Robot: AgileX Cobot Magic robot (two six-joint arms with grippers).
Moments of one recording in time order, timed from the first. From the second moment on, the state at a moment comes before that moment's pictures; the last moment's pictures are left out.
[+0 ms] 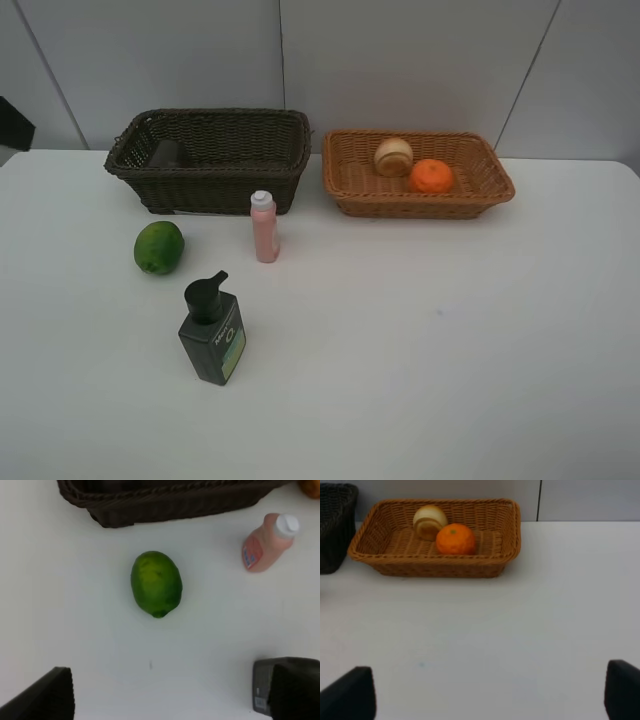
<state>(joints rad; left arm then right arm) -0.14 1.08 -0.98 -0.07 0.89 0.04 0.03 0.00 -0.52 0.01 1.06 0.01</state>
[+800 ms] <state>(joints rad) -0.49 1.92 -1.57 0.07 0.85 -0.38 0.03 0.00 -0.52 0.01 1.06 0.01</state>
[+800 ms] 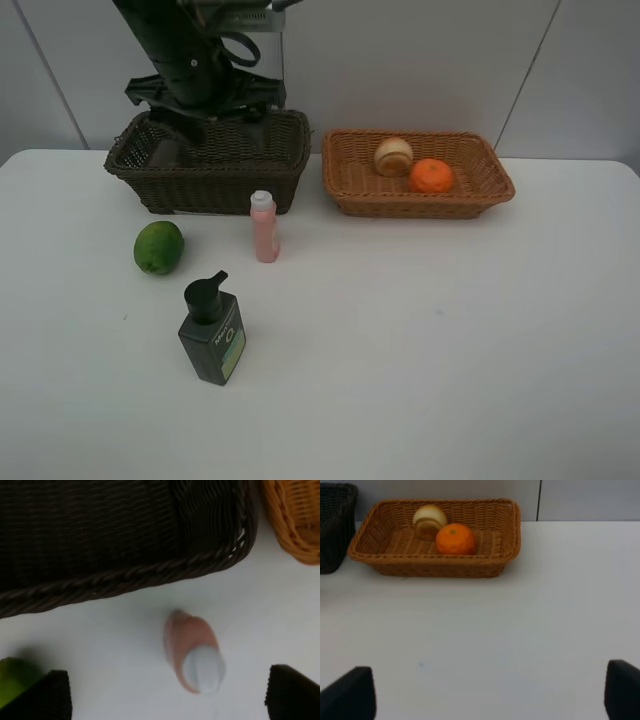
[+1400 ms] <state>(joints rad) -0.58 2.08 -1.62 0.07 0.84 -0.58 0.03 0.00 -0.52 0.01 1.06 0.01</state>
